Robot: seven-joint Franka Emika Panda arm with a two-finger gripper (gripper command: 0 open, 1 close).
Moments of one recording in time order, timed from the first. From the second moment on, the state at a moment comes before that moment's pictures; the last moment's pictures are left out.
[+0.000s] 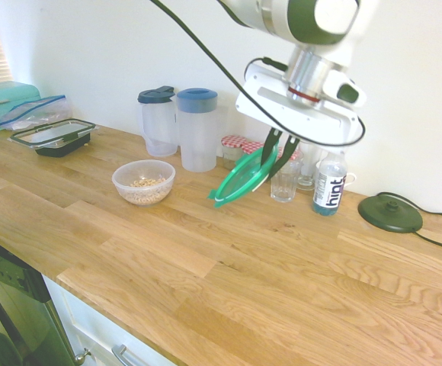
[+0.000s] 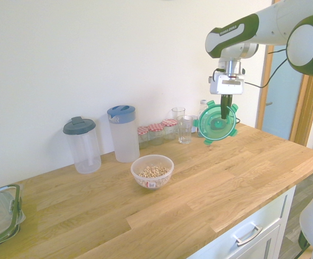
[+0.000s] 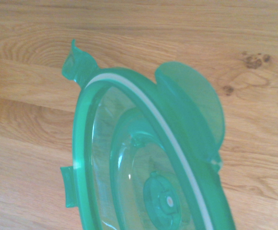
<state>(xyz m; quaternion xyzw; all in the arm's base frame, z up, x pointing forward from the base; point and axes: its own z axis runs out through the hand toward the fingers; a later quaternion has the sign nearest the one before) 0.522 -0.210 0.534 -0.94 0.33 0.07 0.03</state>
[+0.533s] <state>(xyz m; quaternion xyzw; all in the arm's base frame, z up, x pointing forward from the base) 0.526 -0.012 0.544 -0.93 0.29 -0.04 -0.22</state>
